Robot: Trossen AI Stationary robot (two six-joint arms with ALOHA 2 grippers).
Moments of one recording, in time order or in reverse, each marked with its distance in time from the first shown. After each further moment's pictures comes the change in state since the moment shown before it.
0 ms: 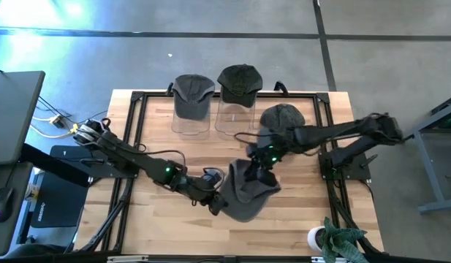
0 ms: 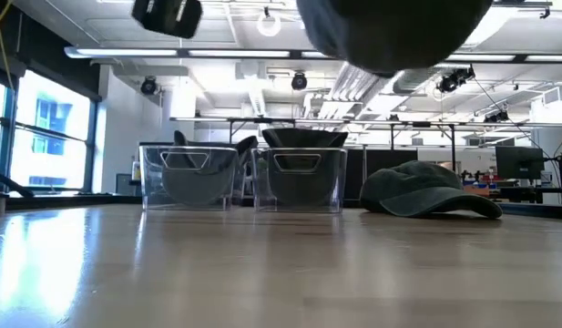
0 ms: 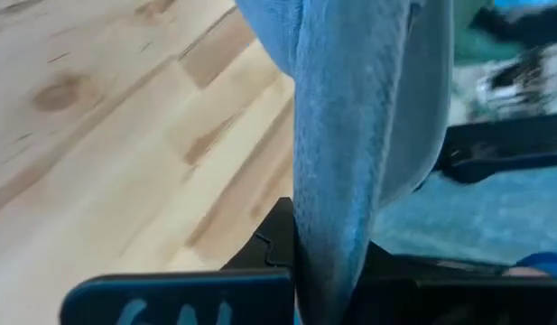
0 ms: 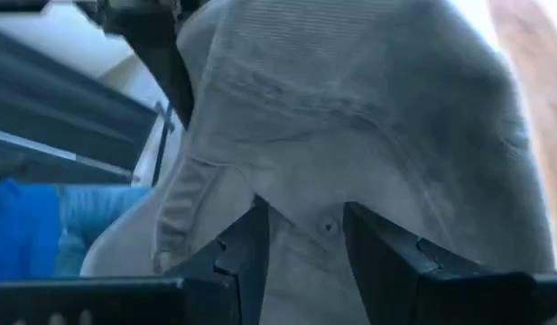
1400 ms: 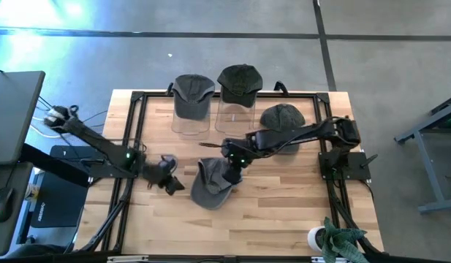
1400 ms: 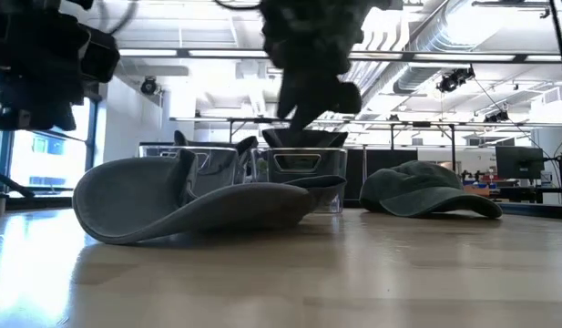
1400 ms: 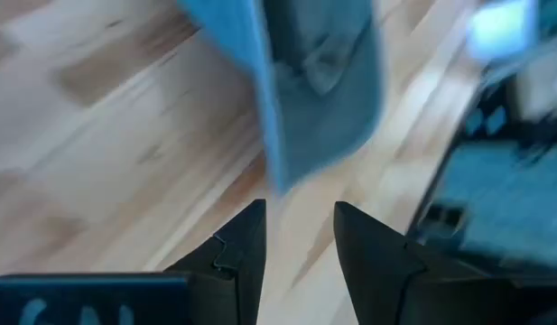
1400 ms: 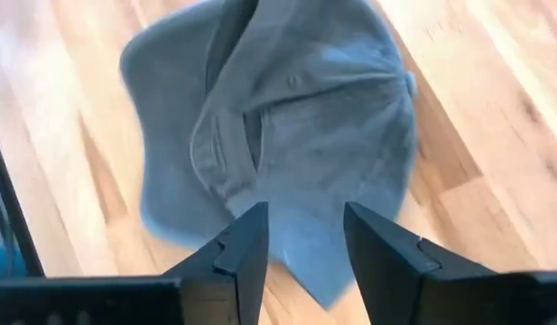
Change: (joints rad) left arm -0.023 -0.637 -0.708 -0.103 -0.004 -0.065; right arm -0.013 0.472 0.435 -0.354 0.342 0.176
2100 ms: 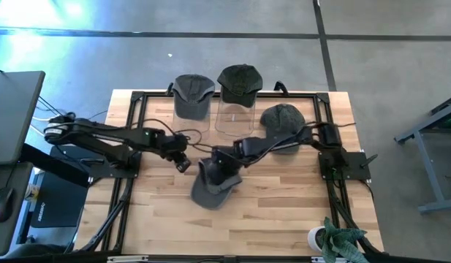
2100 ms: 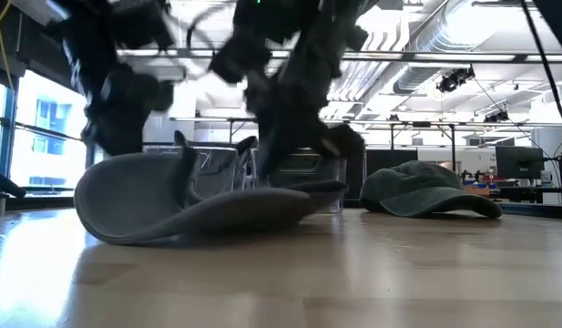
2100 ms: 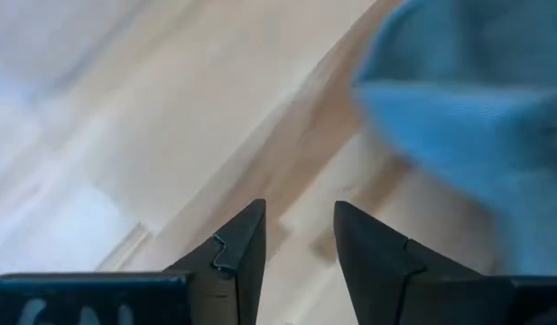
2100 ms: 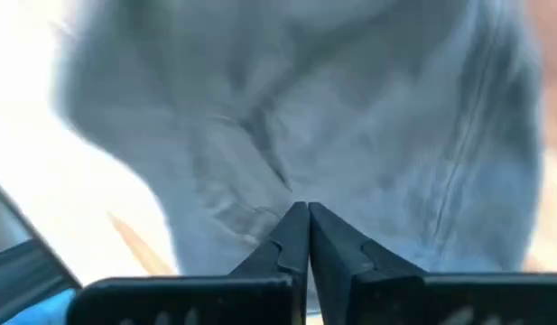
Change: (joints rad) left arm 0.479 0.219 0.147 -0.277 0.059 0.624; right arm -0.002 0.194 0.050 0.104 -0.118 0.425
